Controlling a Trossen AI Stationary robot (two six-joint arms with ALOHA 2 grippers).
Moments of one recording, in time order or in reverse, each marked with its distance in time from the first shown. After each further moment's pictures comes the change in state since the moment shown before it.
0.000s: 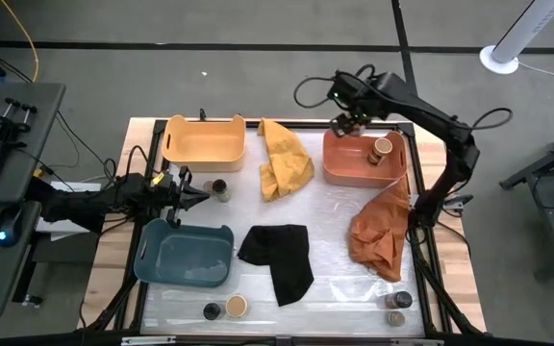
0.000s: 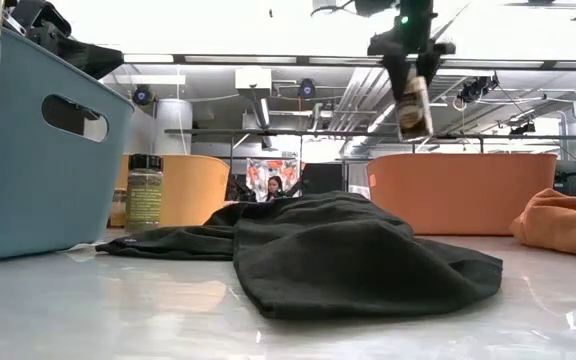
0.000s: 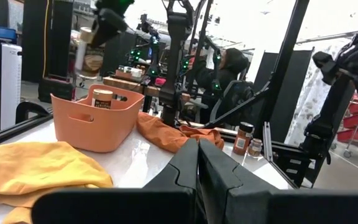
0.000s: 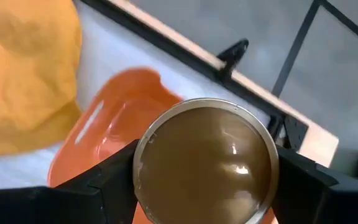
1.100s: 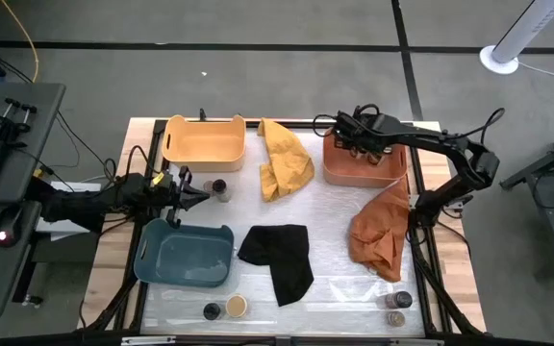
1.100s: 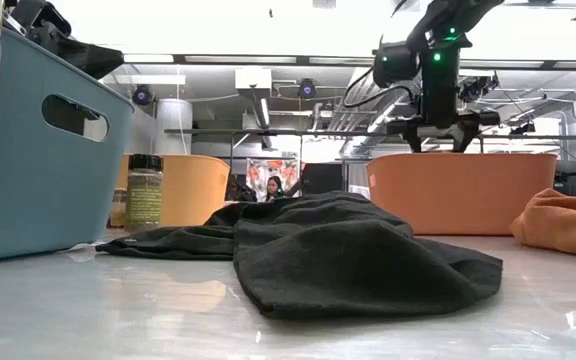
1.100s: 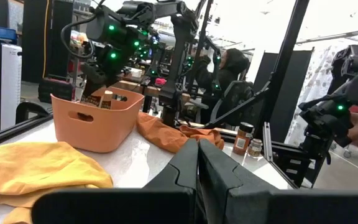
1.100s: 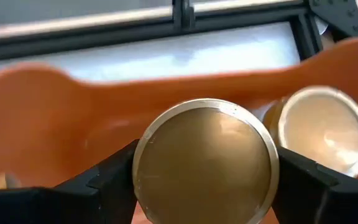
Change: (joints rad) left arm 0.000 0.000 0.000 0.000 0.000 0.000; right arm -0.033 -0.159 -0.721 0.527 0.089 0.660
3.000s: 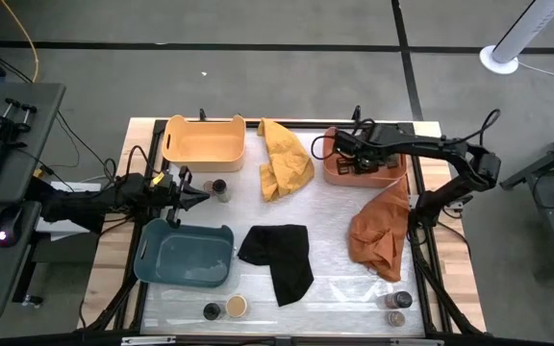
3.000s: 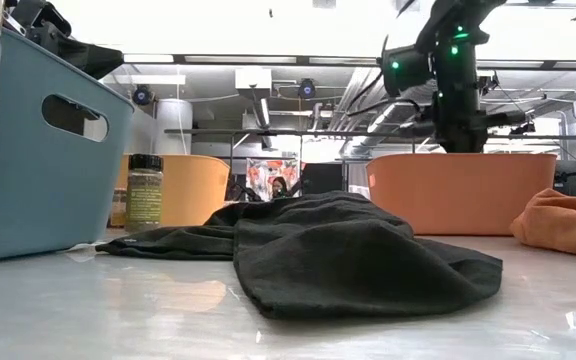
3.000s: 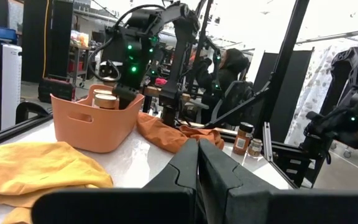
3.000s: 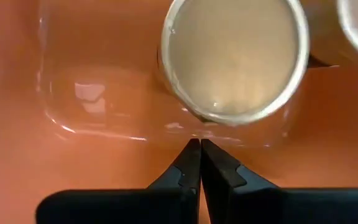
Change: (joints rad) left arm 0.000 0.000 0.000 0.000 0.000 0.000; right arm 0.100 -0.022 -0.087 -0.127 -0.257 -0.089
